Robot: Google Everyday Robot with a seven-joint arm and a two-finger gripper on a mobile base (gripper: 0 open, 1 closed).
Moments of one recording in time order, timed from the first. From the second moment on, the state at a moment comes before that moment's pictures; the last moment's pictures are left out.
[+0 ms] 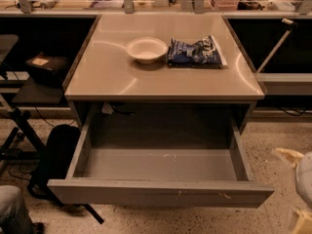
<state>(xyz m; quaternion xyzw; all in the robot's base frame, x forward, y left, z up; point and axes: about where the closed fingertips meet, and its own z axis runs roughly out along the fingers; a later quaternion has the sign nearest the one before) 0.303 -0.237 0.808 -0.57 0.81 0.05 0.15</state>
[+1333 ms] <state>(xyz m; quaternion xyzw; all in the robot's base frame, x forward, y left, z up) 0.229 -0.150 0.669 -0.70 0.65 0.20 0.19</state>
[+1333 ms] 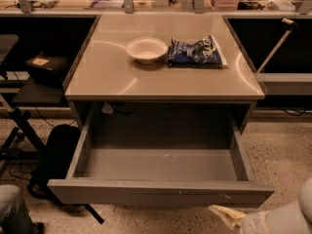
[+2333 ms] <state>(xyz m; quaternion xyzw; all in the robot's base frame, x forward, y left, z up) 0.296 -0.130 0.650 -0.72 0.66 0.14 0.16</state>
